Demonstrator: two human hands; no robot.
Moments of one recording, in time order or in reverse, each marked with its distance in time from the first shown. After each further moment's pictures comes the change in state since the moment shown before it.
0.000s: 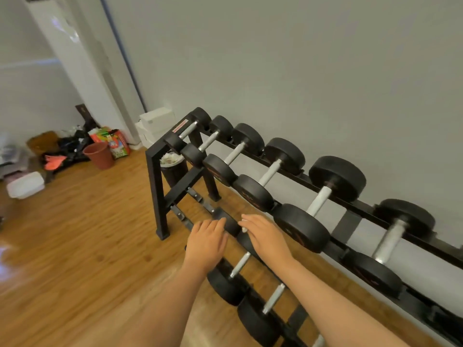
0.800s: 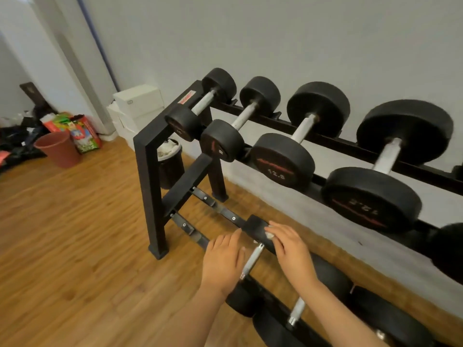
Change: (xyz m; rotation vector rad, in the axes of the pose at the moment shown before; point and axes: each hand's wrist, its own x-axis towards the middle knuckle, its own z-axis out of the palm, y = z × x) left_hand 0.140 -0.243 0.239 -0.313 -0.094 0.037; right_hand 0.132 0.047 0.305 0.062 0.063 0.470
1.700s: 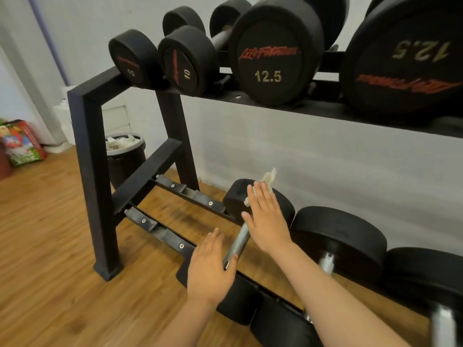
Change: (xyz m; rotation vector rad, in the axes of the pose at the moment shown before) left_hand 0.014 -0.095 0.260 -0.128 0.136 0.026; right_hand 0.016 0.151 0.191 -0.501 0.033 -0.059
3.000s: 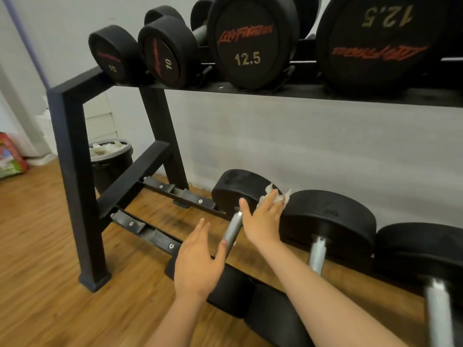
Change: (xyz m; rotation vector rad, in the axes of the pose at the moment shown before) left_hand -0.004 0.000 0.007 -0.111 0.110 -0.026; right_hand -0.020 -0.010 0.021 0.553 0.054 0.629
